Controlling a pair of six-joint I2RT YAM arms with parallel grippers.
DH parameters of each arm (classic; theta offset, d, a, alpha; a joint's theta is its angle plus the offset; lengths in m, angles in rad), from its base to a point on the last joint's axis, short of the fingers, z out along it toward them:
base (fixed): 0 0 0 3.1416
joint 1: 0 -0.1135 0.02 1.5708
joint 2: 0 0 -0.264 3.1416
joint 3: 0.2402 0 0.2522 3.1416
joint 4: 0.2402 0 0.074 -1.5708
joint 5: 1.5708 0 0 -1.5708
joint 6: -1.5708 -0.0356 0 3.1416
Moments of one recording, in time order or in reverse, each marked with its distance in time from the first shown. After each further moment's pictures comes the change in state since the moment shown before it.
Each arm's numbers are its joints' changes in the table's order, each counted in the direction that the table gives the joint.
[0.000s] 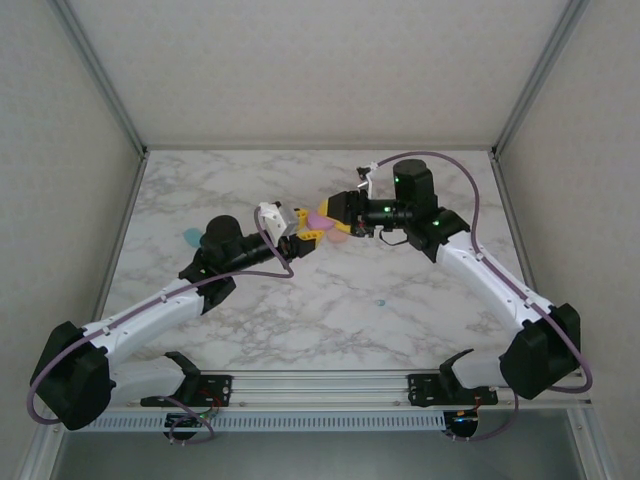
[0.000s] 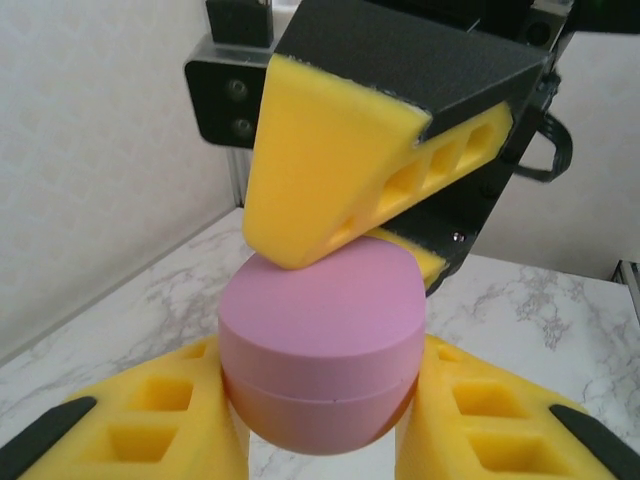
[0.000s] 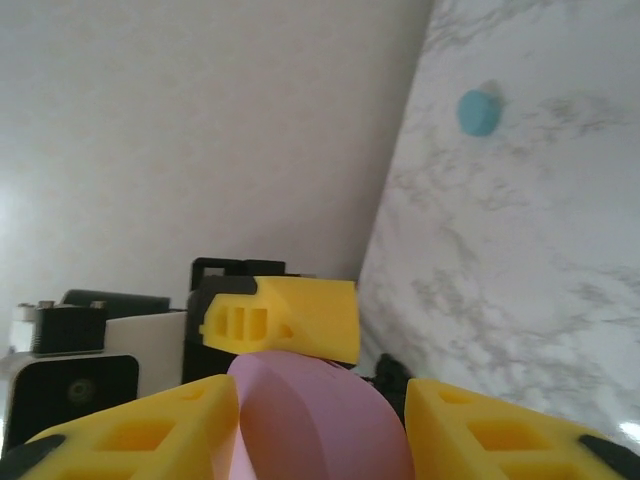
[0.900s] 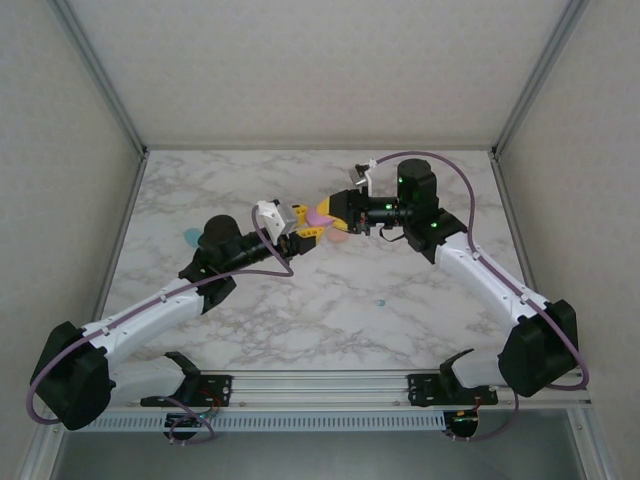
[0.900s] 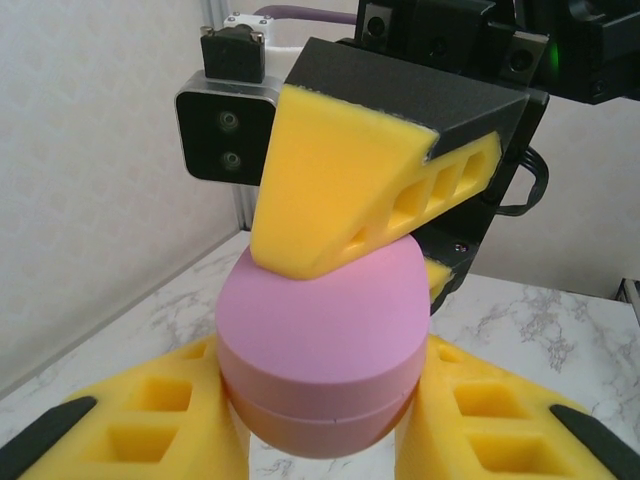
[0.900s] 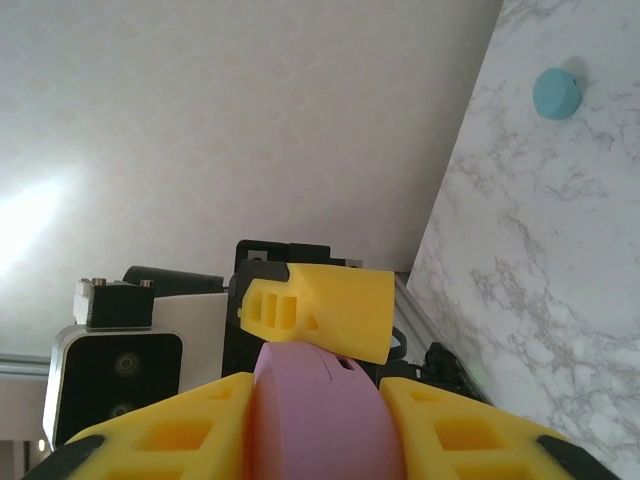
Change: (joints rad) left arm 0.002 0.000 0.007 -0.034 -0.005 -0.002; right arm 0.014 0.002 -0.038 -0.151 -0.101 -0.088
